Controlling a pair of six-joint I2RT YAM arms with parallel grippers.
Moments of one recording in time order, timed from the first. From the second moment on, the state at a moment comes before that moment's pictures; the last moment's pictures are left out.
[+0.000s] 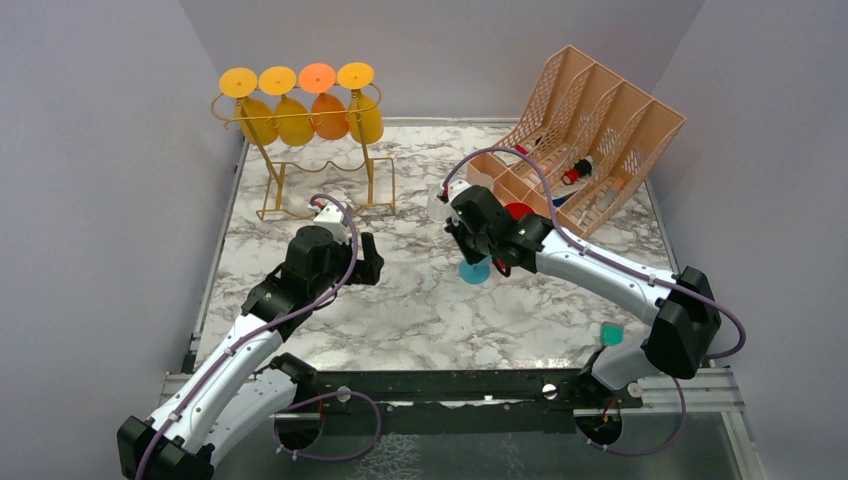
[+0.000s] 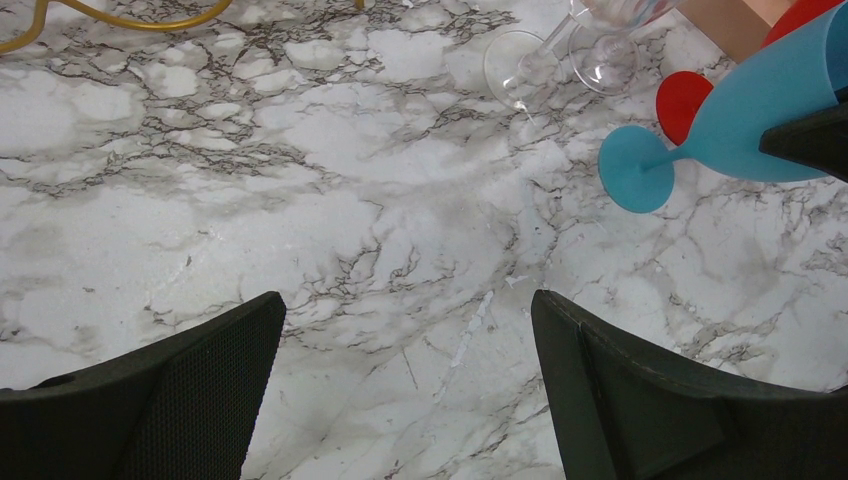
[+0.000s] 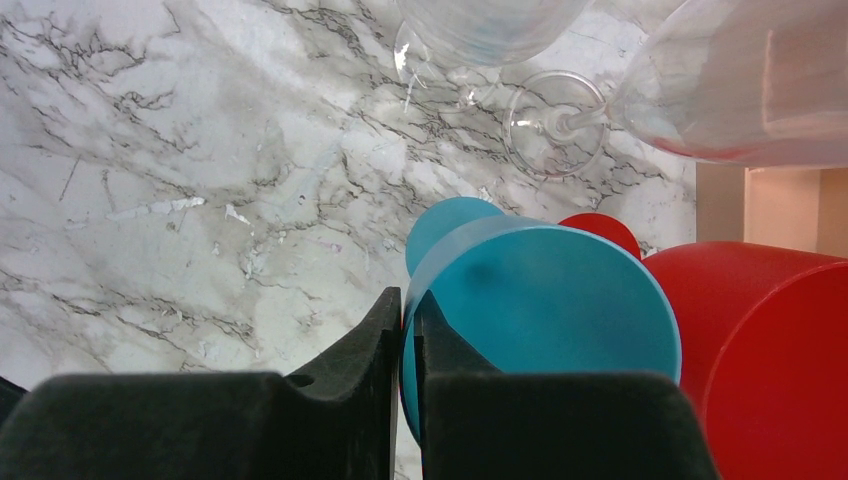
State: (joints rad) left arm -0.50 0.76 0.65 -0.42 -0.06 -0.34; right arm 0.85 1.48 1.20 -0.56 0.22 0.11
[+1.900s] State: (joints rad) left arm 0.39 1.51 0.72 0.40 0.22 -0.16; right arm 0.85 0.90 1.08 -0.52 0.08 0.11
